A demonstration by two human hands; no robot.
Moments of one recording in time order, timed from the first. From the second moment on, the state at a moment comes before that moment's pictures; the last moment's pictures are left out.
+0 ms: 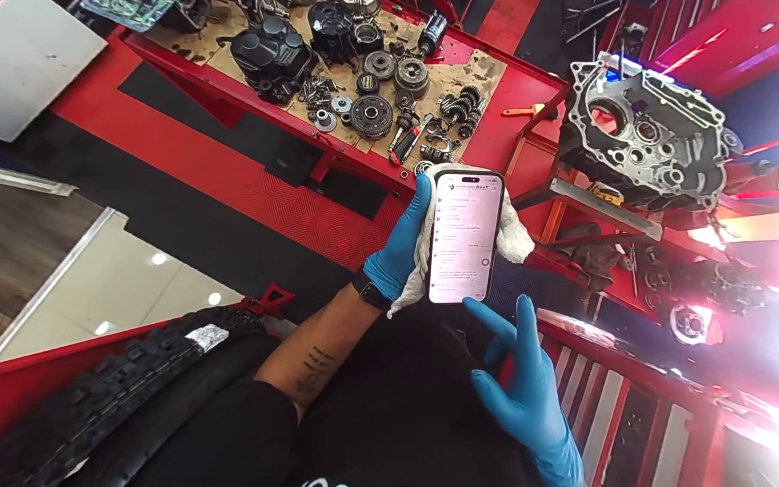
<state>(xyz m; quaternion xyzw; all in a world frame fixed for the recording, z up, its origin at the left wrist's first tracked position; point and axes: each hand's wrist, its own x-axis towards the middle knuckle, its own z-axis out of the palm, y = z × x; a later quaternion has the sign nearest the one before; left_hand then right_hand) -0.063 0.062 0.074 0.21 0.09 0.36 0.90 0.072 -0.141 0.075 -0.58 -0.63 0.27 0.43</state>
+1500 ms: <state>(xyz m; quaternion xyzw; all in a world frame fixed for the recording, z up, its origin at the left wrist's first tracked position) -0.052 0.050 0.068 0.20 0.04 0.28 0.94 0.086 -0.075 0.114 -0.58 -0.65 0.20 0.45</state>
